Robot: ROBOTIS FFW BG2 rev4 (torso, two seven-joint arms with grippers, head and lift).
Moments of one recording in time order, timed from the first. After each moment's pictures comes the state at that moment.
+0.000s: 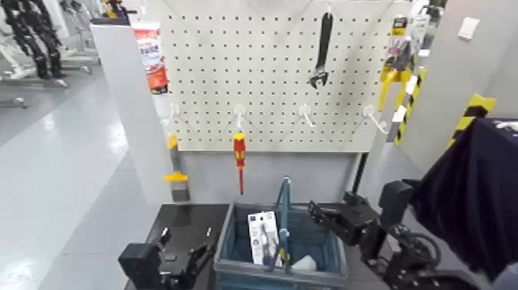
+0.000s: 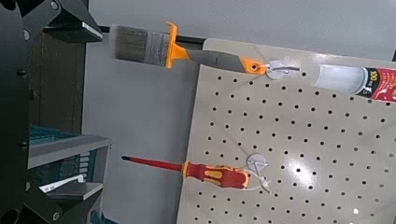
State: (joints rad) left arm 0.12 0.14 -0.23 -1.54 0.29 -0.21 0.06; right arm -0.04 -0.10 0.04 -1.63 -0.22 0.21 0.40
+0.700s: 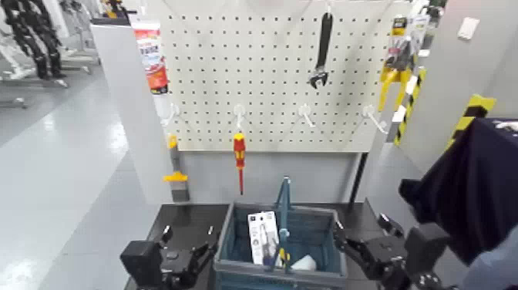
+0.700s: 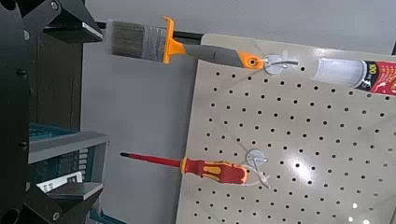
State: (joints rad) left arm 0.11 0.15 -0.24 -1.54 0.29 -0.20 0.05; right arm 0.20 -0.06 -0.01 -1.77 -0.11 0.02 0.21
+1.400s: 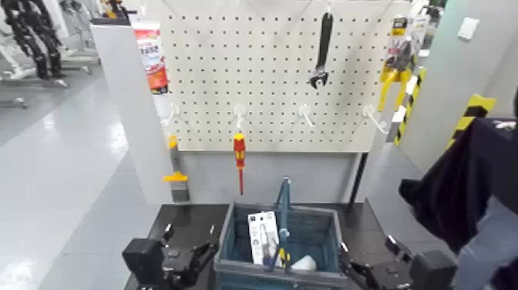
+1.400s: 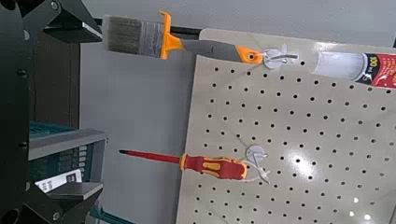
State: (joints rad) left arm 0.10 0.16 -0.25 -1.54 0.29 -0.19 0.05; right arm 0.31 -0.03 -0.02 -1.83 -0.04 0.01 0.19
